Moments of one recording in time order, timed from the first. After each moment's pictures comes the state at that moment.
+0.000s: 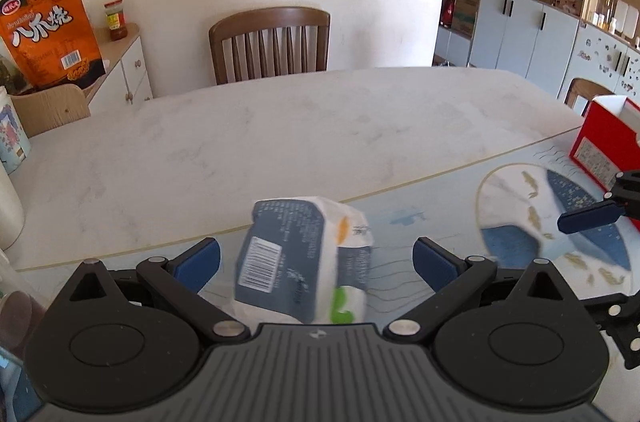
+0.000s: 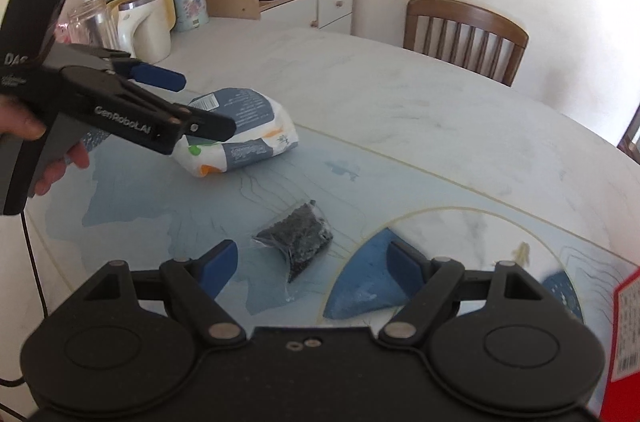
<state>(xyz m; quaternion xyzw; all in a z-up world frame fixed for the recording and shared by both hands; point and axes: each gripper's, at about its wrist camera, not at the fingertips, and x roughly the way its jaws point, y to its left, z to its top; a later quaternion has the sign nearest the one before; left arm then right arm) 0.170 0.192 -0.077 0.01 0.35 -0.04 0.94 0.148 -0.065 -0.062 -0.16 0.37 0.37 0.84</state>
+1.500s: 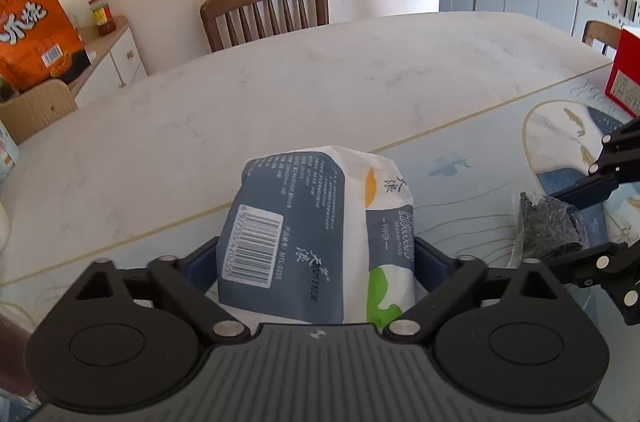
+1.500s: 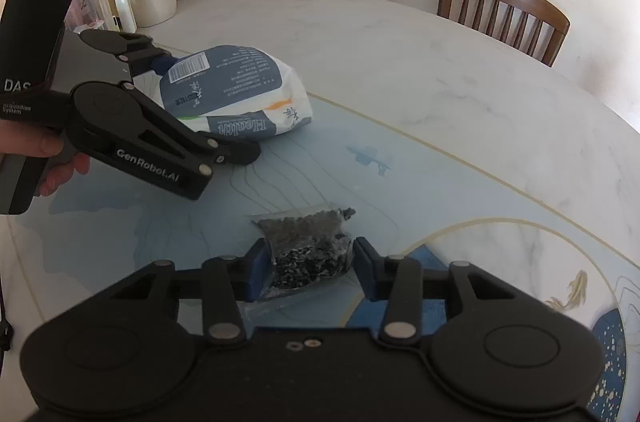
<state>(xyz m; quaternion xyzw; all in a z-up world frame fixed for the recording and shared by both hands) 0.199 0.186 -0.130 0.07 0.38 -0.03 0.92 0.185 -0.028 -0.105 -0.18 0.40 0.39 0.80</state>
